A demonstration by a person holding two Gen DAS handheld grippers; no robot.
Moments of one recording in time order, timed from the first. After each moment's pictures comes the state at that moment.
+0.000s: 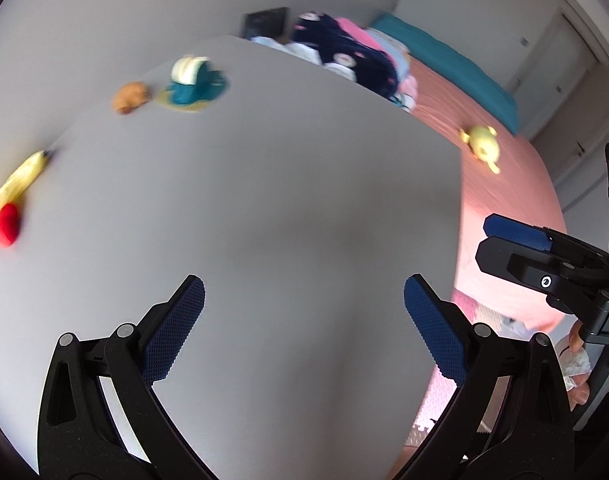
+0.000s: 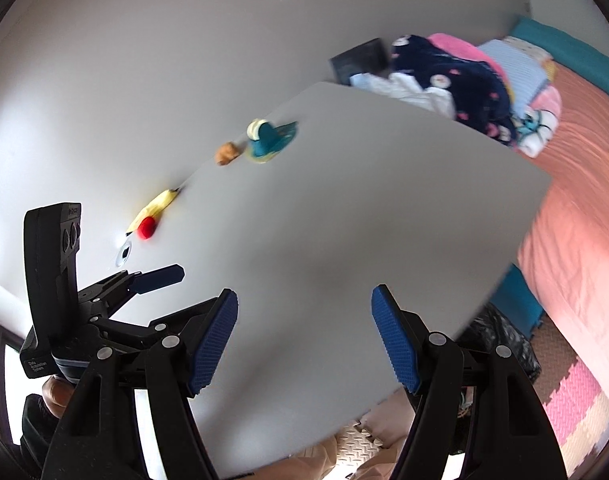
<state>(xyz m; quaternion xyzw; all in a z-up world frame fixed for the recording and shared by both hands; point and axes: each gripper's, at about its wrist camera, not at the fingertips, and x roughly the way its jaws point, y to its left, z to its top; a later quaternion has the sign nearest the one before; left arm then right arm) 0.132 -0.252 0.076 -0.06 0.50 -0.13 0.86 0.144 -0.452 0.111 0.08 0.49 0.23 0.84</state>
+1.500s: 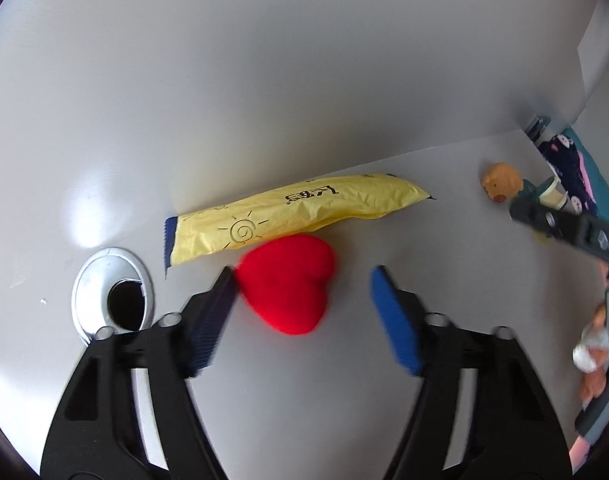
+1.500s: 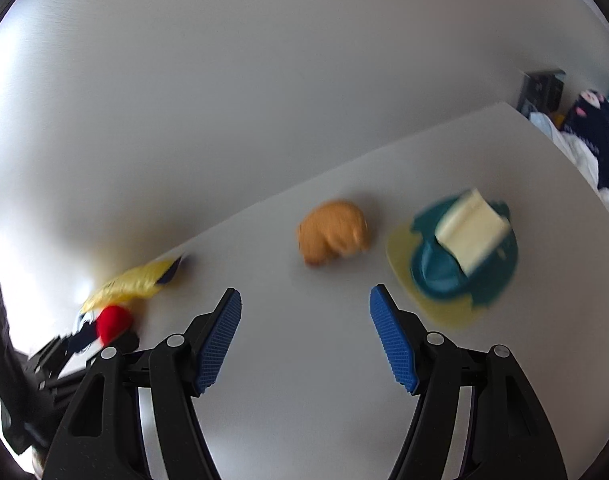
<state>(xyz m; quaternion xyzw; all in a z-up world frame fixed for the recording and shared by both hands) 0.193 -0.003 0.028 -0.17 0.47 0.17 0.85 0.350 -0.180 0.036 -0.04 0.52 0.28 0.81</state>
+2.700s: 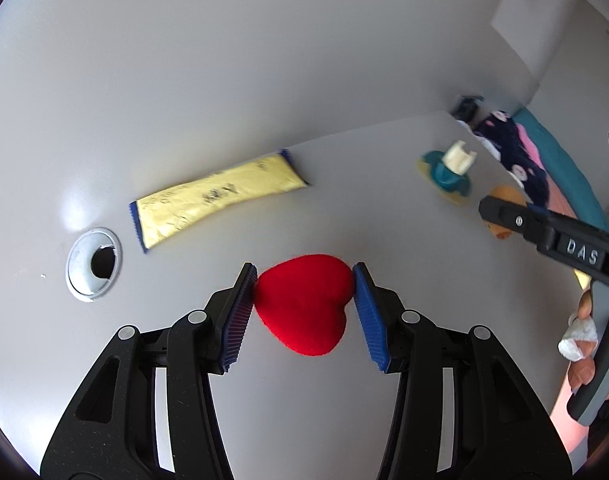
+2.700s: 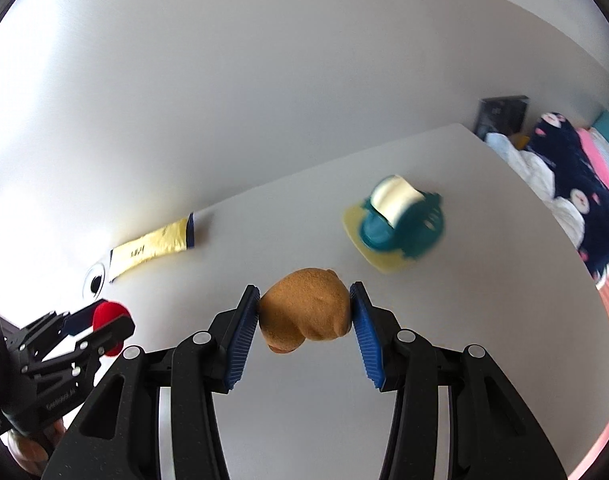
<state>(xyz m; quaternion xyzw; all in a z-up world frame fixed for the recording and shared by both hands) 0.156 -0.075 0.069 -0.15 0.45 0.09 0.88 0.286 -0.260 0.086 -0.06 0.48 0.29 0.83</state>
